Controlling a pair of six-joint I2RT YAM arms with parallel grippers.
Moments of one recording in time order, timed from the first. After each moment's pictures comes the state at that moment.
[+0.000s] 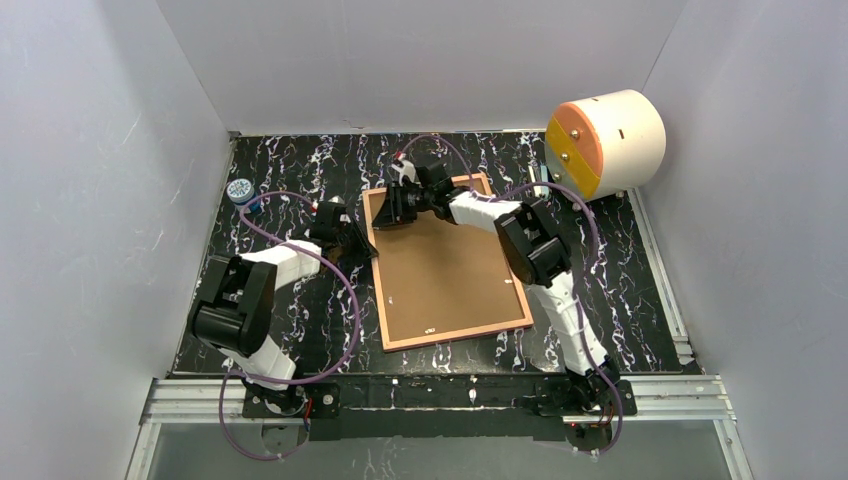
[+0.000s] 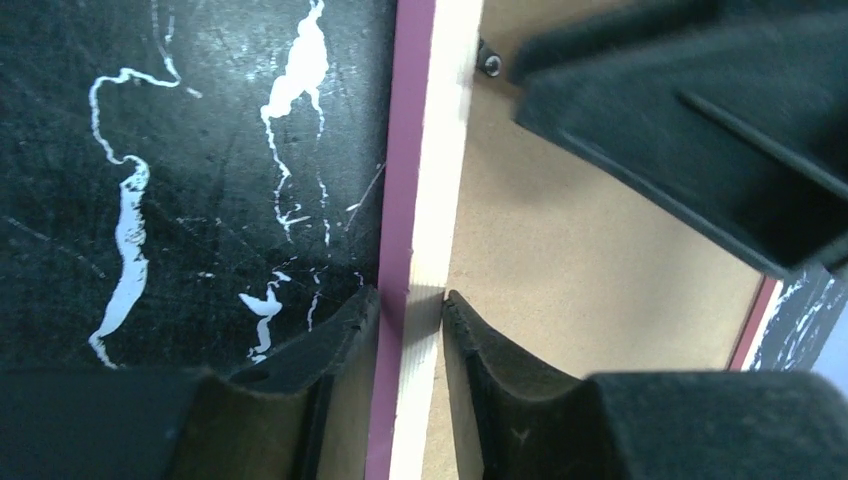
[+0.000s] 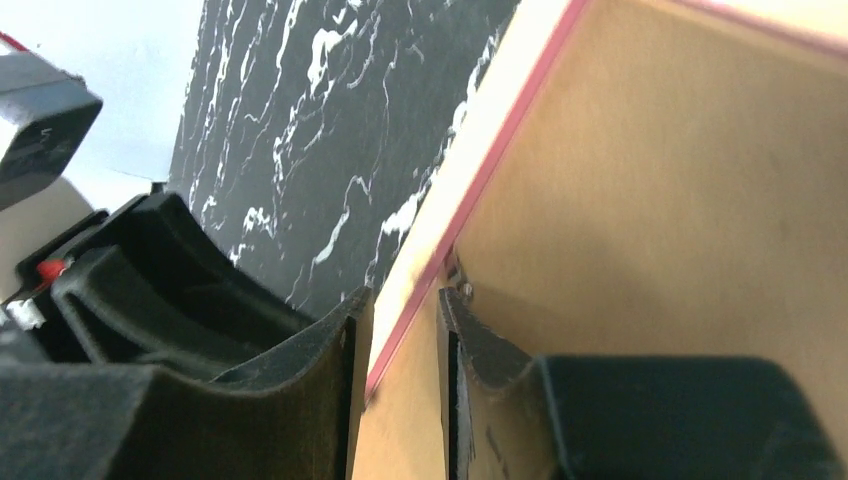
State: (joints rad) left arm -0.29 1.61 0.76 -0.02 0.13 -0.74; right arm 0.66 2.46 1.84 0.07 -0.71 0.55
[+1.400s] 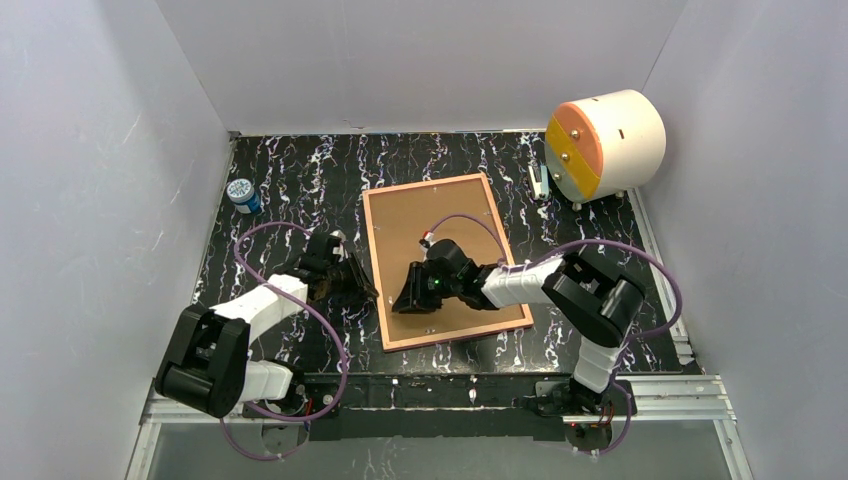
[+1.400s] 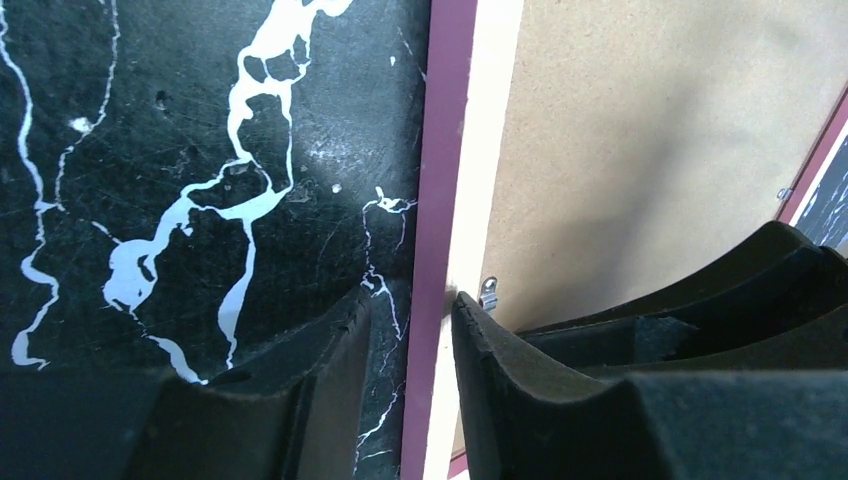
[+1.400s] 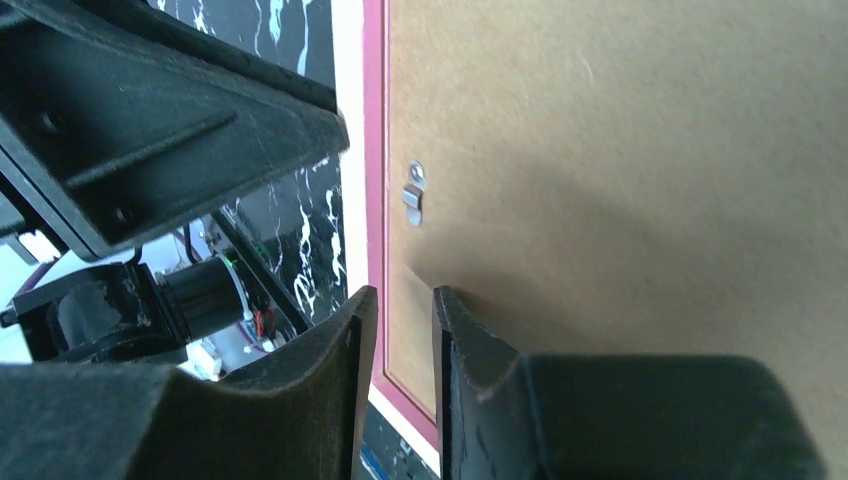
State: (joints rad) left arm -0.35 1.30 0.54 -0.24 0.25 -0.73; right arm 0.95 1.78 0.81 0.27 -0.34 1.00
